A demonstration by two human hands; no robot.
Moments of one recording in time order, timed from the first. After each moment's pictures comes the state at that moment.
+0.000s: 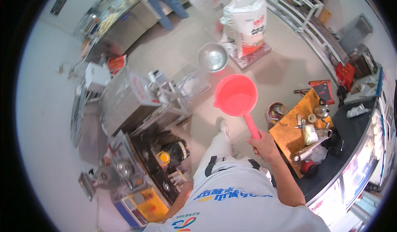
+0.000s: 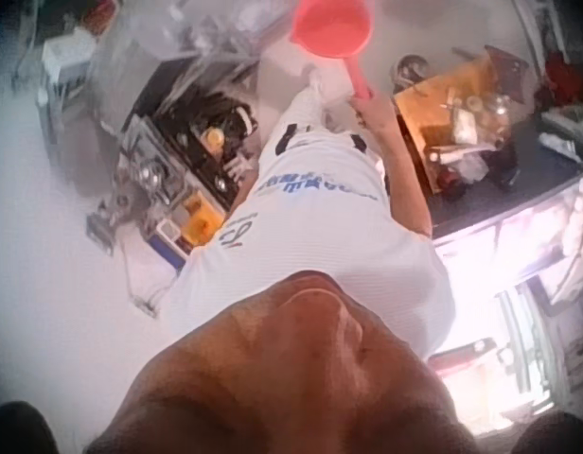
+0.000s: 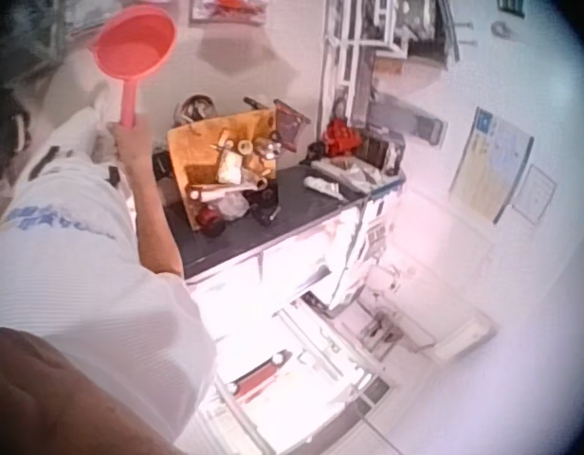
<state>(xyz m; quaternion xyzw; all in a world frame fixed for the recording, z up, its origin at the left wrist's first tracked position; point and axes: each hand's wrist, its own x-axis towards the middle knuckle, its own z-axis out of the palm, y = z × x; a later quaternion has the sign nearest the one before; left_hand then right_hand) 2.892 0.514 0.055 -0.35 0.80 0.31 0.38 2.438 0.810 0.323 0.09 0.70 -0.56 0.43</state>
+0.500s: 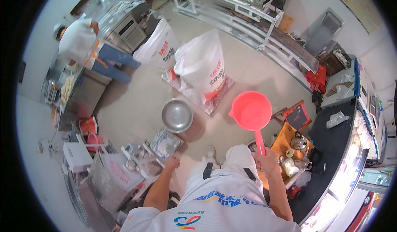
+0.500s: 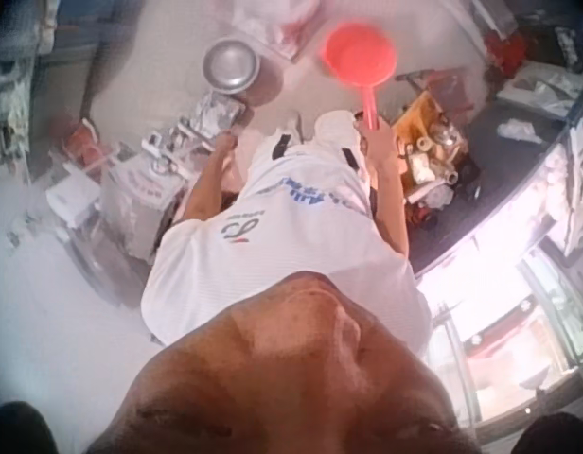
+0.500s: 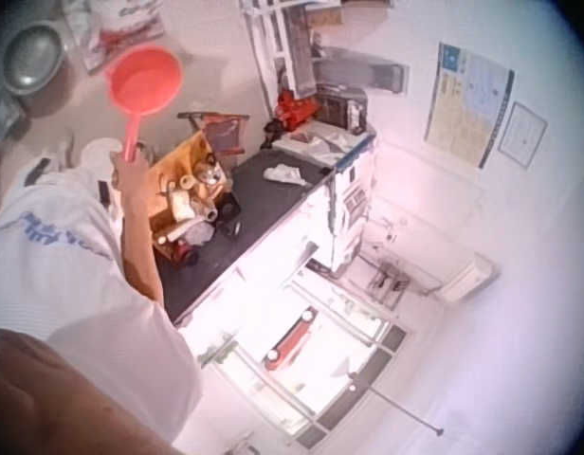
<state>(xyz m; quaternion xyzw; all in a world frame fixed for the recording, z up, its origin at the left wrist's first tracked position) 2.196 0.360 0.015 -0.36 0.77 0.44 0.29 2.091 0.852 0.322 0.30 0.65 -0.65 0.26</state>
